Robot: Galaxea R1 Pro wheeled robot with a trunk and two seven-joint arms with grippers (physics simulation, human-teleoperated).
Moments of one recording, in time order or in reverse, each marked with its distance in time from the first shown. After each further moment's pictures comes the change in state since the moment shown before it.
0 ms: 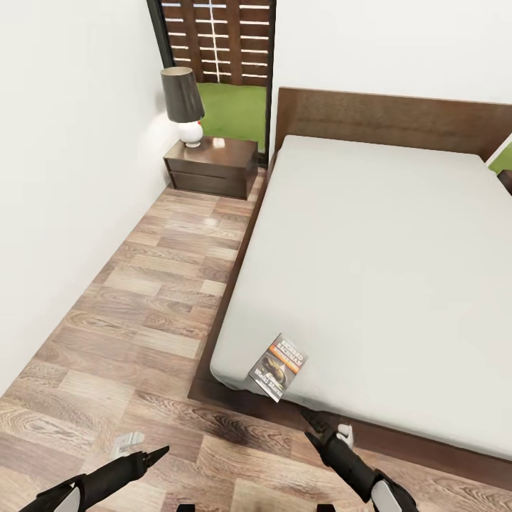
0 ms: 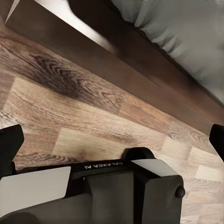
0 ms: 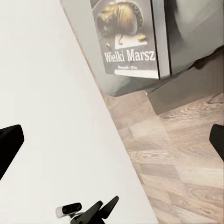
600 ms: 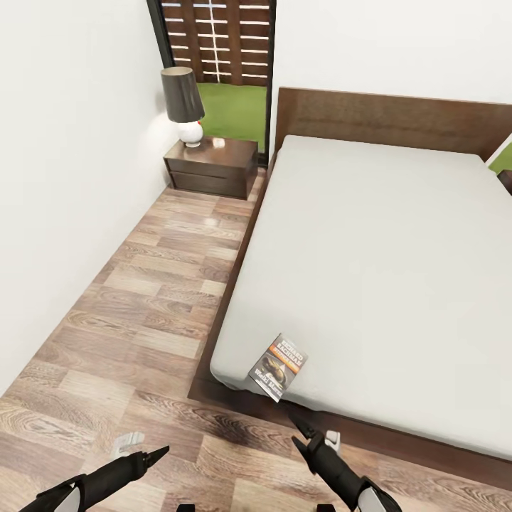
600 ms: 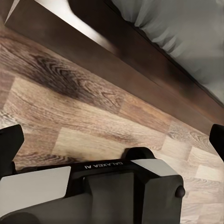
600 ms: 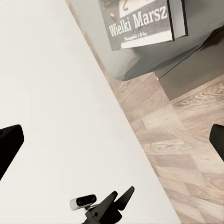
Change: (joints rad) left arm 0.001 0.000 -0.001 0.000 0.000 0.000 0.000; right arm 0.000 0.043 0.000 0.053 -0.015 -0.001 0.017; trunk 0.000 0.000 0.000
